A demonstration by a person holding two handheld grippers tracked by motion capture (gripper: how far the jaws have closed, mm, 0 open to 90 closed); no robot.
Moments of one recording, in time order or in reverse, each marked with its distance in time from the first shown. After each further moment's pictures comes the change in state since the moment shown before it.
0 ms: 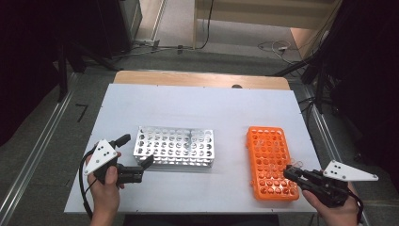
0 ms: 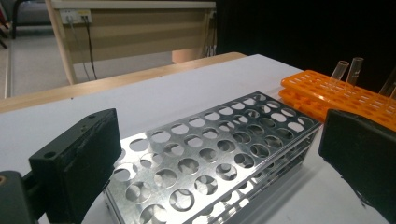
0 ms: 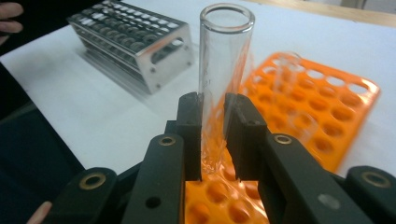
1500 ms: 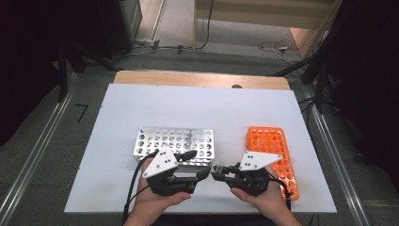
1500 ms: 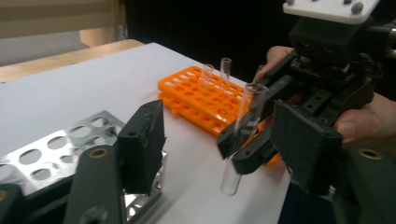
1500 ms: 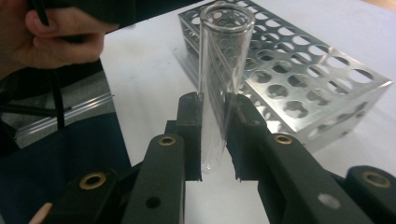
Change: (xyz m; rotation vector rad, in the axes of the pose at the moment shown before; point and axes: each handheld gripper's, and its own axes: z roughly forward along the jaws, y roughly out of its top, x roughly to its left) left arm -0.113 0.036 0.058 0.110 -0.336 -0.014; right arm 0.098 0.052 0.131 0.089 0.319 -0.197
